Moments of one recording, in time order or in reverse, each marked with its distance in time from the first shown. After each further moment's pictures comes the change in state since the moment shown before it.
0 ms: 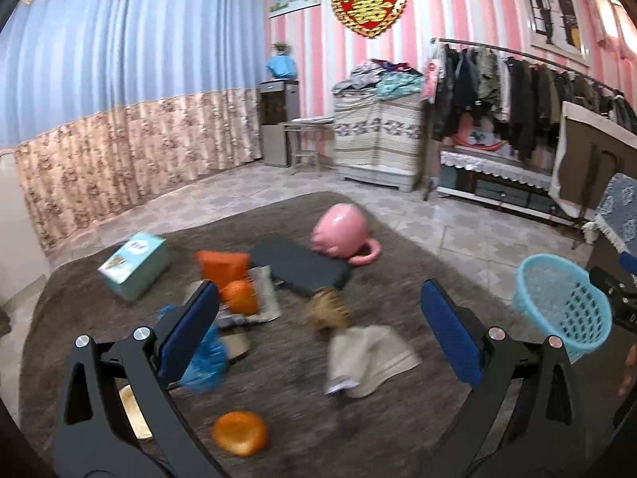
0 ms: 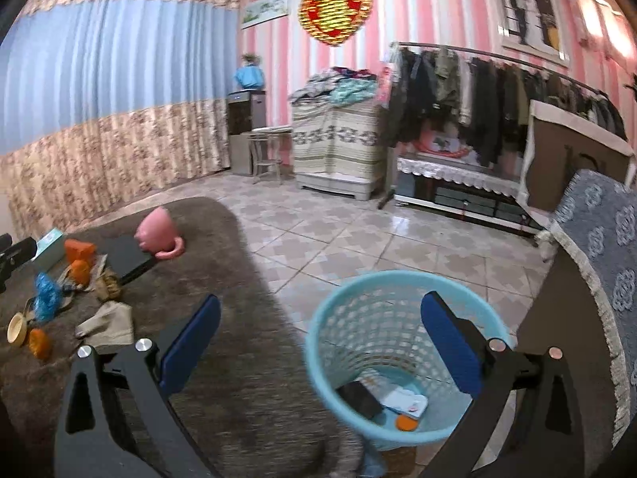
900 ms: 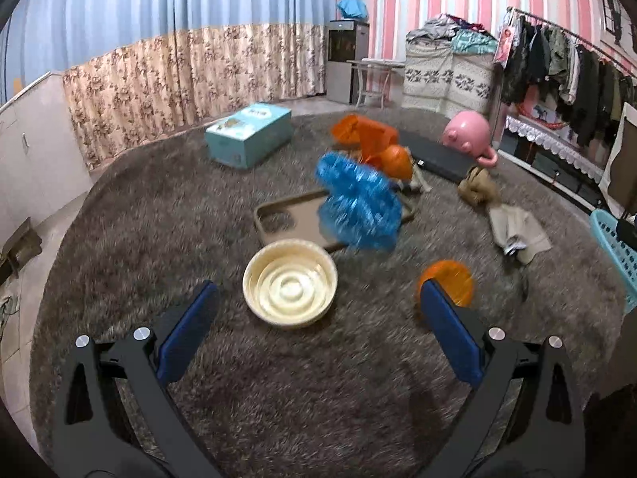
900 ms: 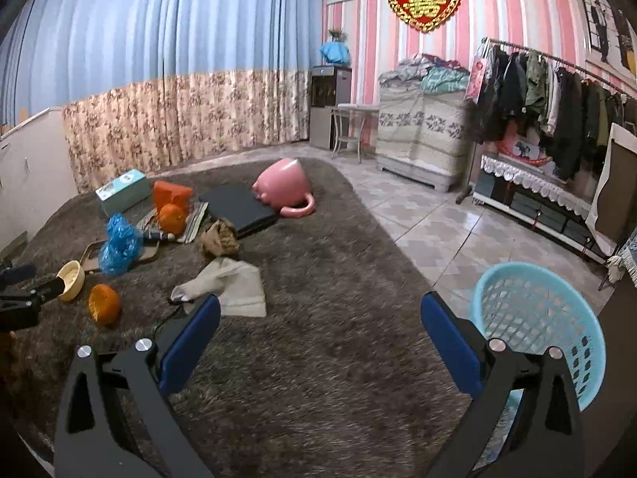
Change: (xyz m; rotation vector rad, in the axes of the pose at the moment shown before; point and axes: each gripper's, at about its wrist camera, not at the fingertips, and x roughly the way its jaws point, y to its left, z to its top) left arm 0.000 0.127 -0.106 -0.129 0.222 0.163; right arm 0.012 0.123 -0.030 -0.134 0.099 0.221
